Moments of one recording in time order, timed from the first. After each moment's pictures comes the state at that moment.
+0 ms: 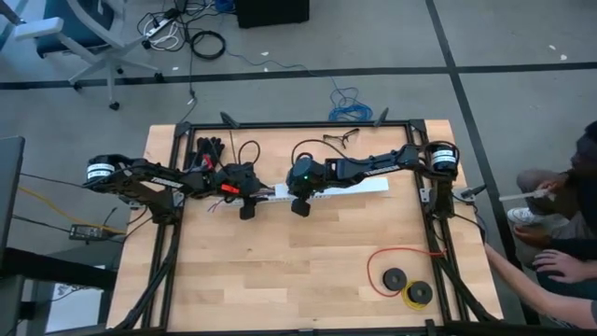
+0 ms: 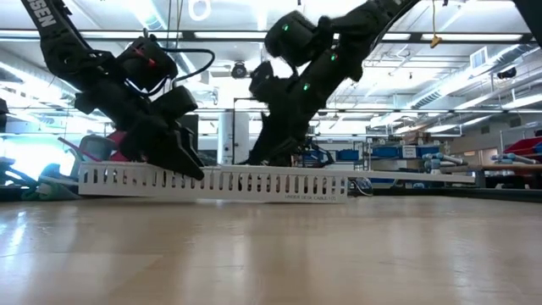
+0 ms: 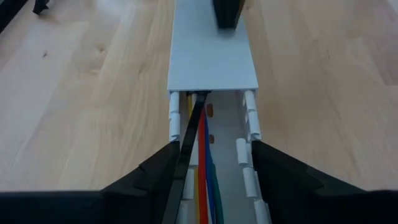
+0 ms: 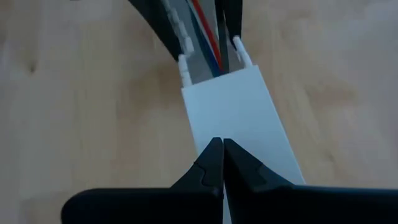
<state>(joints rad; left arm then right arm) 0.25 1.38 0.37 0.38 0.07 0.20 -0.12 1.92 1.26 -0.11 -0.03 0.11</state>
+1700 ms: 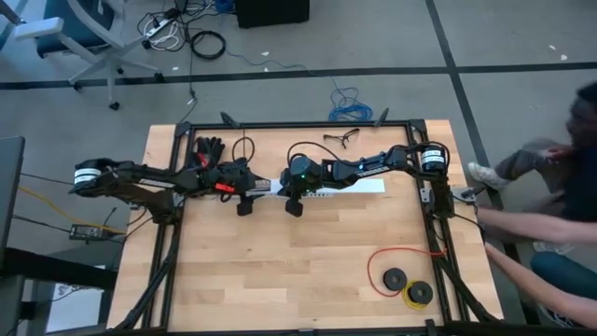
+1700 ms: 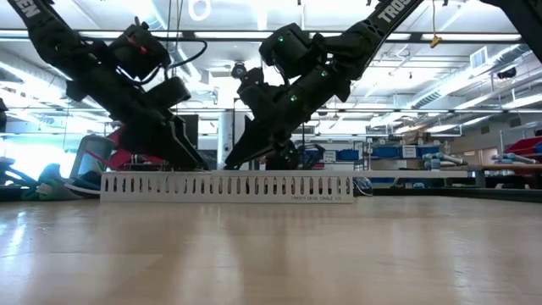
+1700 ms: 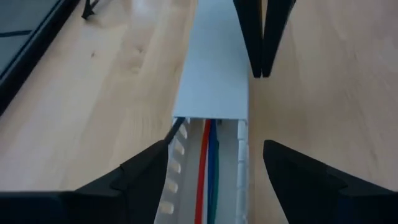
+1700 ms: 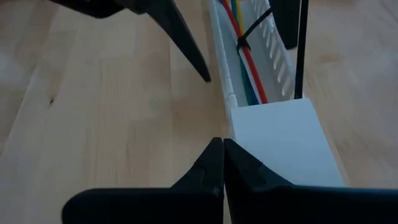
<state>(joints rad) 0.25 1.24 0.37 0.24 -0.03 0.21 -0.13 2.01 1.26 0.12 -0.13 0.08</state>
